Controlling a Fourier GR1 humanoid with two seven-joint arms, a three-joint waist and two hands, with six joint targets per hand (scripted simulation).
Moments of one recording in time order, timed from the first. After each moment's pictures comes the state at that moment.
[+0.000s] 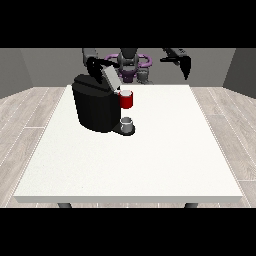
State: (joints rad) left arm -0.25 0.09 0.19 -1.38 0.02 -0.23 -0.07; right arm -0.59 -0.16 -0.08 -1.10 0.00 0.06 -0.05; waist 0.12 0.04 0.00
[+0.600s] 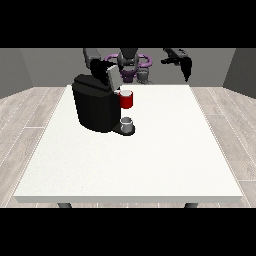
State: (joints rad) left arm -0.24 0.11 0.18 -1.39 0.03 -0.21 -0.06; right arm -0.67 -0.15 -0.08 -1.03 0.02 0.07 -0.08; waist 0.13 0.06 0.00
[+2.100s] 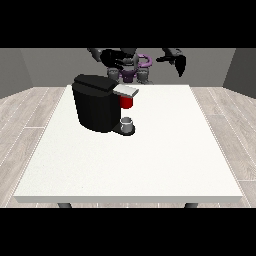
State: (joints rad) left arm -0.19 0.08 0.15 -1.33 0.03 -0.16 -0.17; right arm -0.58 -0.01 0.11 -1.11 -0.01 0.05 -0.17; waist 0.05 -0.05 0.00
